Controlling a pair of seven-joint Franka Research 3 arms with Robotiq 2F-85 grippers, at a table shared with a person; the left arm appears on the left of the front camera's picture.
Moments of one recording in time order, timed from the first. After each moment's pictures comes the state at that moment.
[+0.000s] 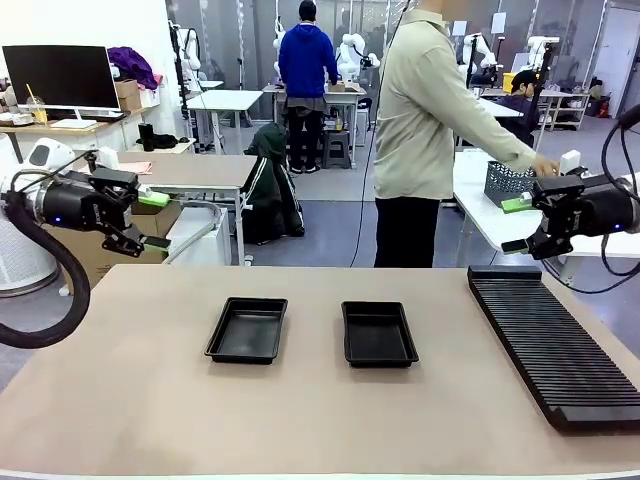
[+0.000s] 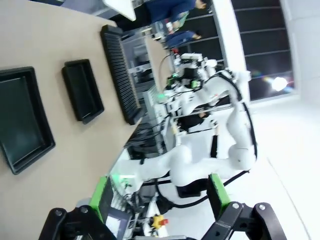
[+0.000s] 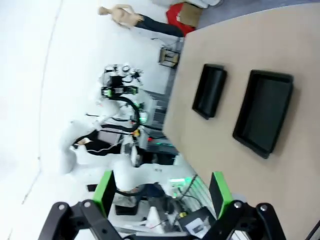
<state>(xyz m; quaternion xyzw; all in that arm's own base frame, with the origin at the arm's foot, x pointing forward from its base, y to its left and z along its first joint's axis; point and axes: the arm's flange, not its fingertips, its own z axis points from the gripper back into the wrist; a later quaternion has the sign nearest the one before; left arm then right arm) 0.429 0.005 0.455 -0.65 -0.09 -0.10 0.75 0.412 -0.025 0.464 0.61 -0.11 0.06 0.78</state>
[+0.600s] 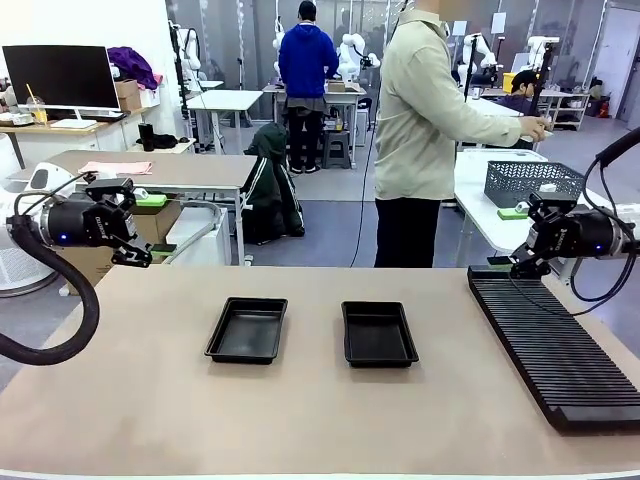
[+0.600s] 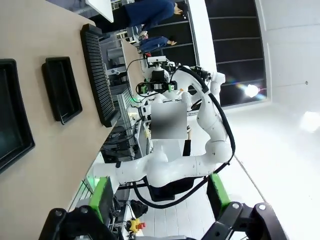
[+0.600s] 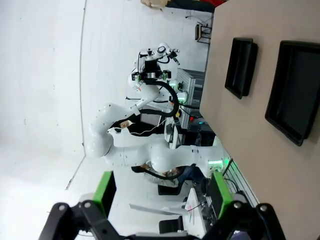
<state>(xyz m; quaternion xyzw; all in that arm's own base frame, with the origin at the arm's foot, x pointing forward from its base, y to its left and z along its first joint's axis) 0.426 0.000 0.426 -0.70 -0.07 -0.07 0.71 0.428 -0.014 0.420 0.69 -0.01 0.06 0.73</state>
